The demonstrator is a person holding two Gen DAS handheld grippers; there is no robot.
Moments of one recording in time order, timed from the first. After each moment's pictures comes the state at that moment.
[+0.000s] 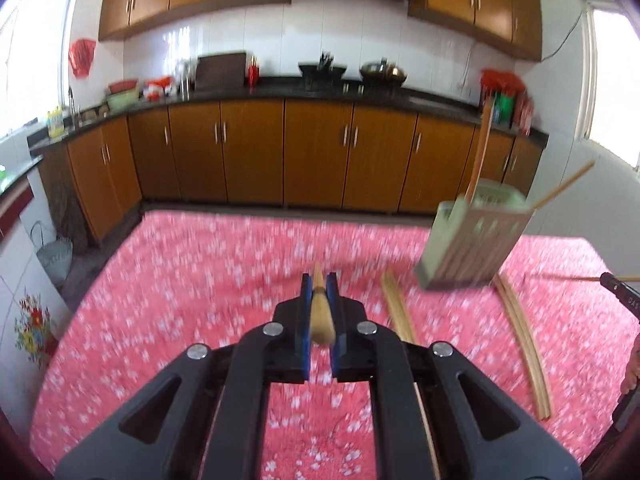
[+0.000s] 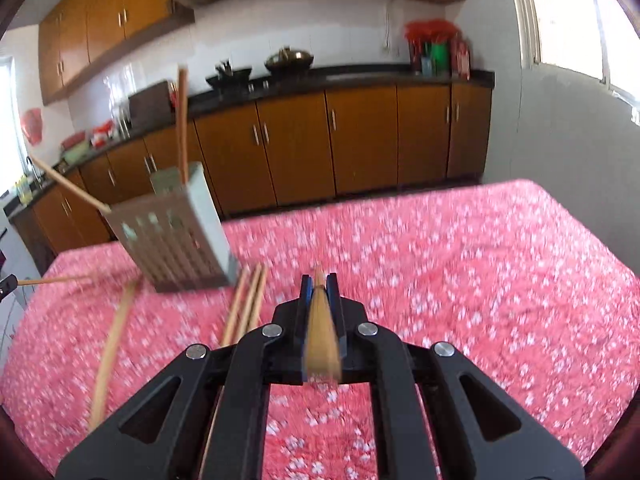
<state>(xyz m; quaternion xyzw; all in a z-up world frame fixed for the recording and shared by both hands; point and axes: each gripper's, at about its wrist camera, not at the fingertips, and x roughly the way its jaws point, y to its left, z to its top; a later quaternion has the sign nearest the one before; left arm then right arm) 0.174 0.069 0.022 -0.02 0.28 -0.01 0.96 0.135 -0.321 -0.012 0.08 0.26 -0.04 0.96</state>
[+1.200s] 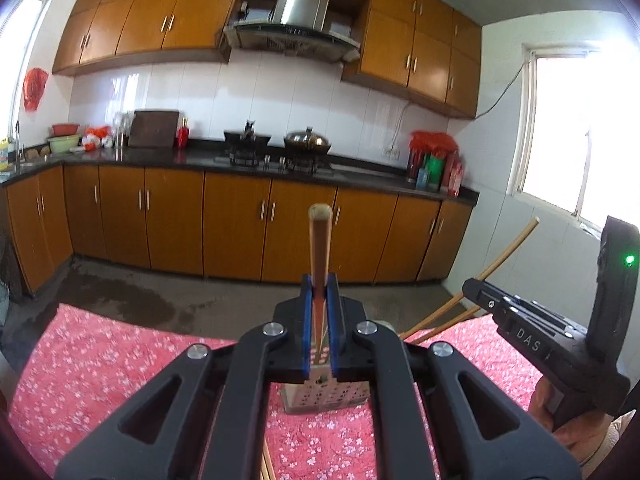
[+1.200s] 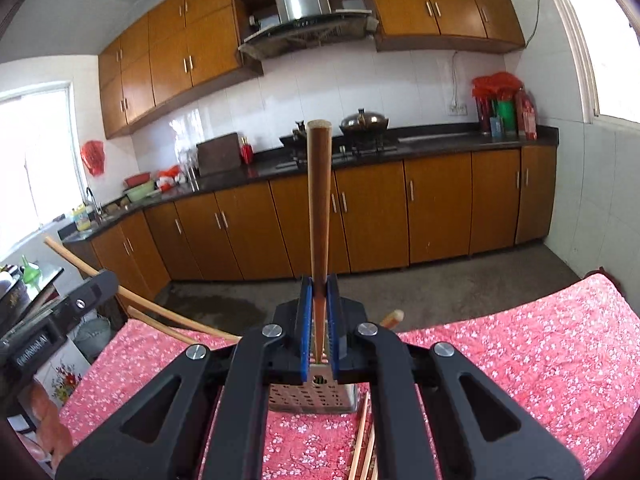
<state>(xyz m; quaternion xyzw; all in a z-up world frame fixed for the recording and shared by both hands) 0.235 -0.045 0.128 -0.06 0.18 -0.13 0.97 0.190 -0.248 0.091 0.09 0.17 0.08 0.98</state>
